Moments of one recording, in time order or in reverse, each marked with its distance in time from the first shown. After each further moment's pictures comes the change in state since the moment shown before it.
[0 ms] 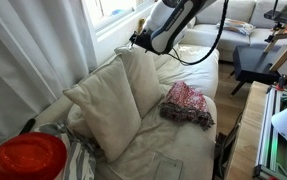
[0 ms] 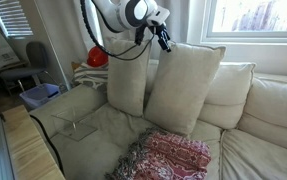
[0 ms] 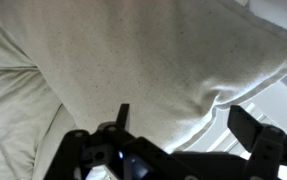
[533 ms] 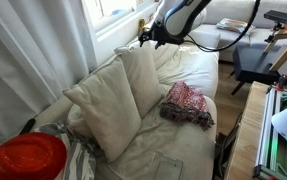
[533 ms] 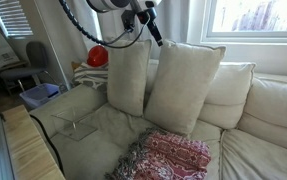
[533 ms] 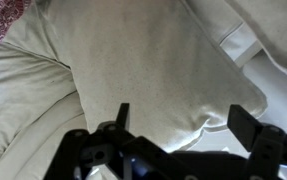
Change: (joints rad) arm -0.151 -0.293 0.178 -0.255 -0.007 -0.145 -0.416
